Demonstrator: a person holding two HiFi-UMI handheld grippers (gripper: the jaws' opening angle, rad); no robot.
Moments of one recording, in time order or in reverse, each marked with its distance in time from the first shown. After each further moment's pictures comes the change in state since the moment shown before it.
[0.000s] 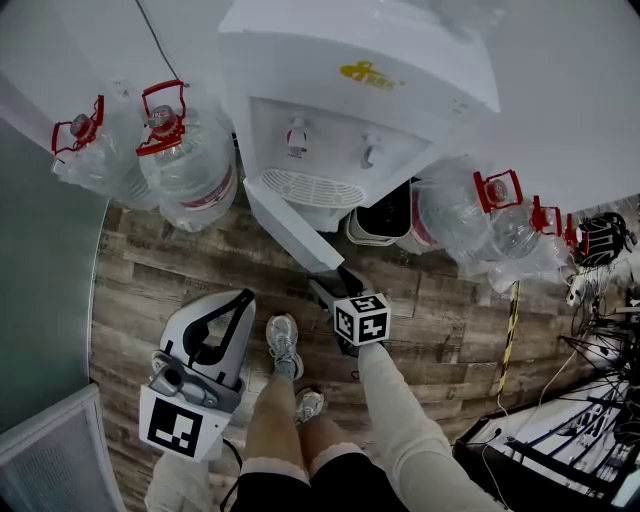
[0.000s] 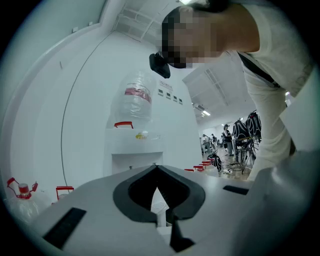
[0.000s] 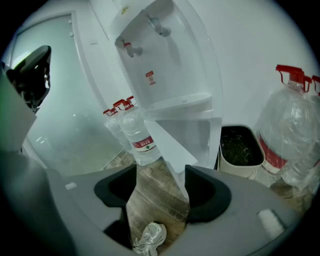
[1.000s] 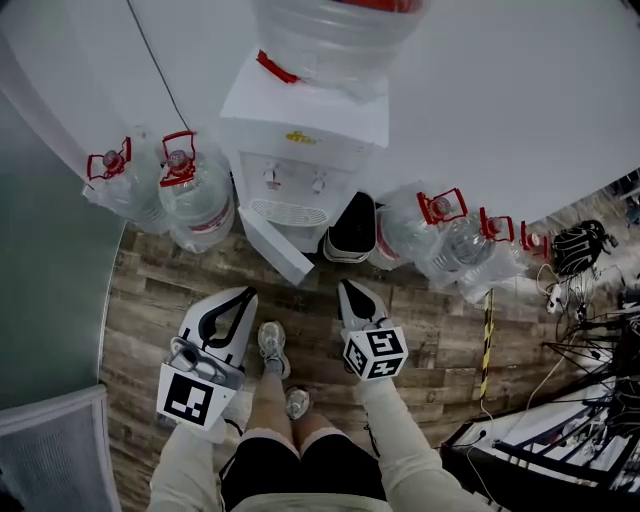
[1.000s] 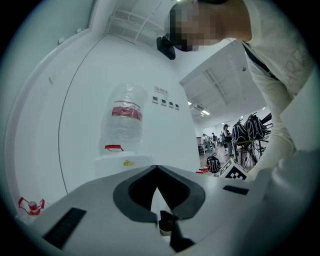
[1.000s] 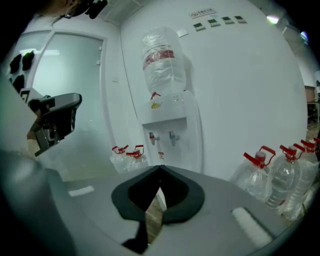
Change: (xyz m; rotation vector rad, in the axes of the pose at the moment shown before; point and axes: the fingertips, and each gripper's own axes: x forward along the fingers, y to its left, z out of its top) left arm -0.028 -0.069 0.134 -0.002 0.013 0.020; right arm -0.258 0.068 0.153 -0.127 -0.398 -0.083
